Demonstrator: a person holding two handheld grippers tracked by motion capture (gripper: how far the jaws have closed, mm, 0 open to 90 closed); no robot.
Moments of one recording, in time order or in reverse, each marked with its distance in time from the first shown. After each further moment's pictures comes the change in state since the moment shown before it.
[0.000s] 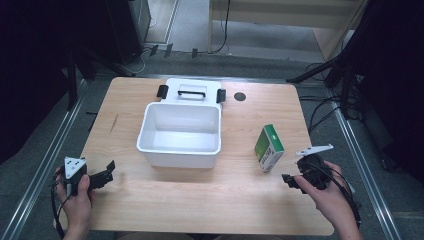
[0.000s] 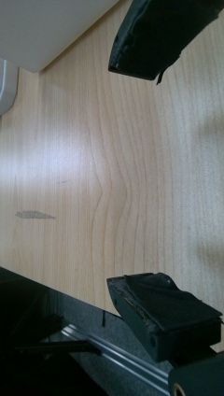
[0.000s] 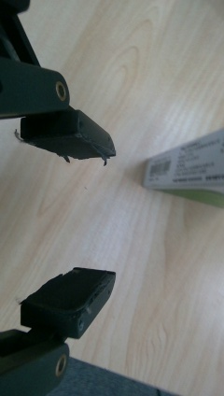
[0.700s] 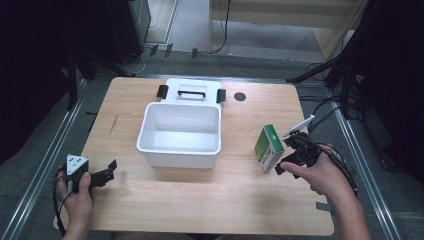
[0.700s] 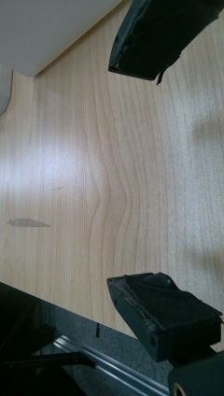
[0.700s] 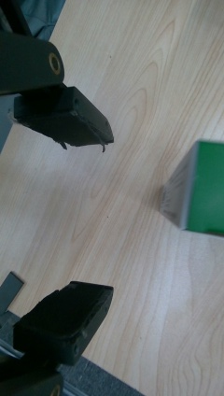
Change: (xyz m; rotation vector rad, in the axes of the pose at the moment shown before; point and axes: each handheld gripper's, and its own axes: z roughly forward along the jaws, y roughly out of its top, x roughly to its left) left arm 0.001 0.003 0.006 0.029 -0.031 -0.012; right arm 0.013 0.068 -0.017 0.297 0.012 0.081
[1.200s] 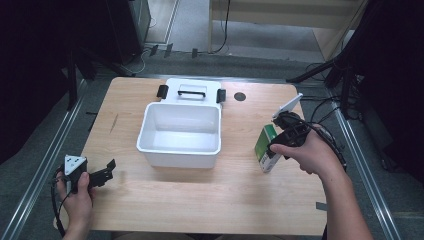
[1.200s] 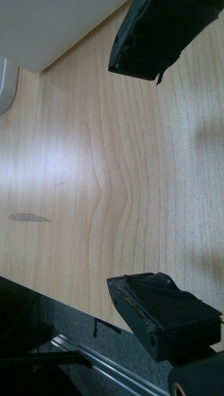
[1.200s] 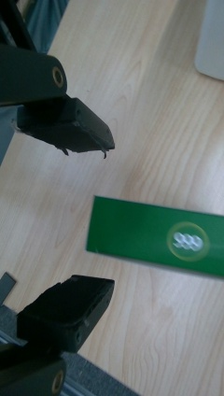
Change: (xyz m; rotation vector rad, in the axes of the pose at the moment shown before) left arm 0.002 0.000 -0.001 -0.007 0.003 -0.024; right arm 0.015 0.049 -0.025 0.033 -0.007 0.006
